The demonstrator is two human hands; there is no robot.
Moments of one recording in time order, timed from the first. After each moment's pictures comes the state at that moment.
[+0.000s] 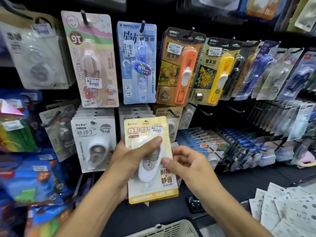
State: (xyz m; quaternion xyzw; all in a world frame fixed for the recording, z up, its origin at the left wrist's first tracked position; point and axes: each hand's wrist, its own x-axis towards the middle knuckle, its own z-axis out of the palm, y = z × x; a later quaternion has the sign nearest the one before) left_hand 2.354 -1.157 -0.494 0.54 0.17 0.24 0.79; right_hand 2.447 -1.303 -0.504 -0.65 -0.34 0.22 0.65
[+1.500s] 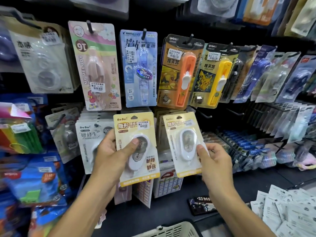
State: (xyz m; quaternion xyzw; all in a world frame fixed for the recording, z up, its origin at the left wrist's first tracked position) left_hand 2.337 -1.140 -0.489 0.55 0.19 0.38 0.72; right_hand 2.477 -1.315 -0.513 -0.74 -0.13 0.02 0.65
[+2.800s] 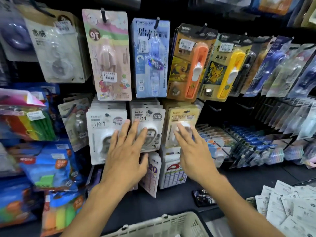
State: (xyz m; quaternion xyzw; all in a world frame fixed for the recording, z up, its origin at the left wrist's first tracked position) left_hand 2.333 -1.126 -0.528 0.94 0.21 0.27 0.05; right_hand 2.495 -1.274 -0.538 -0.86 -0.48 -0.17 0.09
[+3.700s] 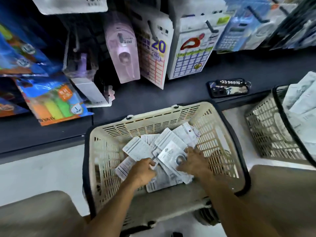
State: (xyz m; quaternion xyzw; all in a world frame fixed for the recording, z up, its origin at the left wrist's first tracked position) left_hand 2.229 -1.229 -0.886 0.75 0.39 -0.31 0.44; right_hand 2.379 -1.391 -0.918 -0.90 -0.17 0.41 0.02
